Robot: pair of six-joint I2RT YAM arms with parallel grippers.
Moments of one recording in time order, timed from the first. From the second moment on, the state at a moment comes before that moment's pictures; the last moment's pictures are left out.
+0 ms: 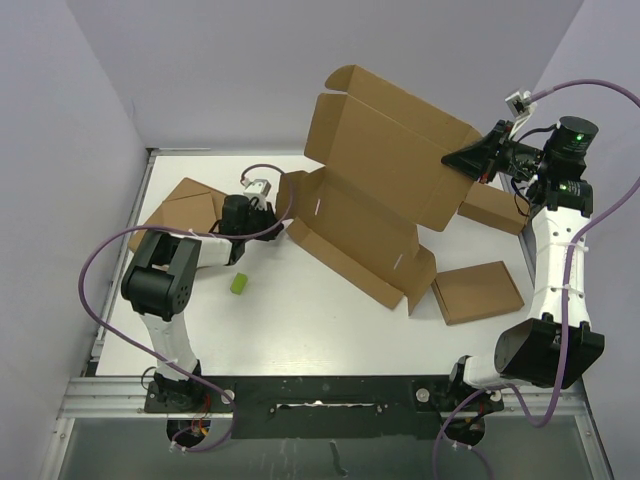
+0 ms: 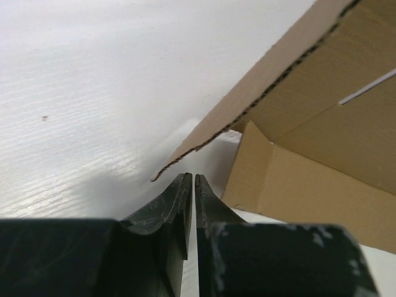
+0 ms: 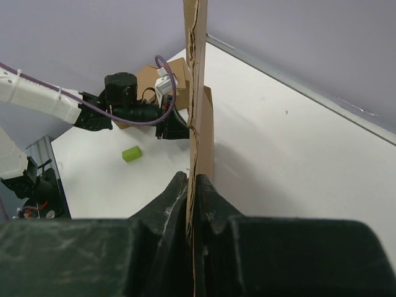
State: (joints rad) left arm -0.30 1.90 0.92 0.49 0.27 -0.28; right arm -0.27 1.40 1.55 -0.40 -1.26 0.07
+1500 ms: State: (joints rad) left arm -0.41 1.97 0.88 0.57 0.49 -0.40; right arm -0.26 1.40 1.54 -0.40 -1.26 0.07
